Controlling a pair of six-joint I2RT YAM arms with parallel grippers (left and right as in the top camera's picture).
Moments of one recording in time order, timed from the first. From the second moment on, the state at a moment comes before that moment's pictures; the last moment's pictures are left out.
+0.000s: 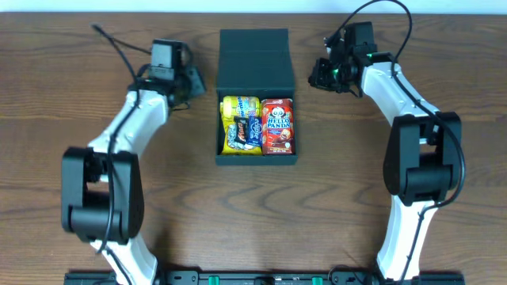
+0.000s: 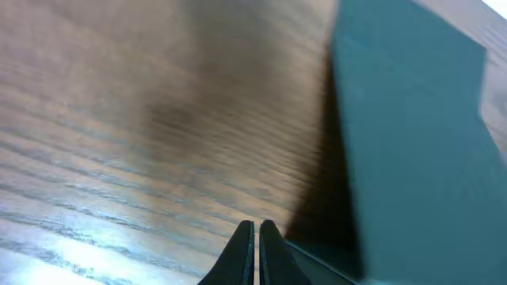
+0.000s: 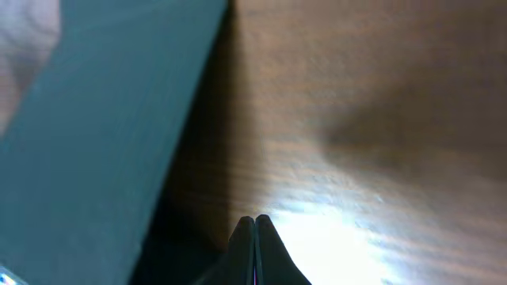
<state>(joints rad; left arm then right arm) -0.10 1.92 1.31 -0.34 0.16 -0.54 0.11 2.21 1.67 -0.52 -0.44 0.31</state>
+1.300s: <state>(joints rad) -0.01 2.32 1.75 -0.51 0.83 -0.56 0.11 2.36 1.66 -0.01 -1.01 0.55</state>
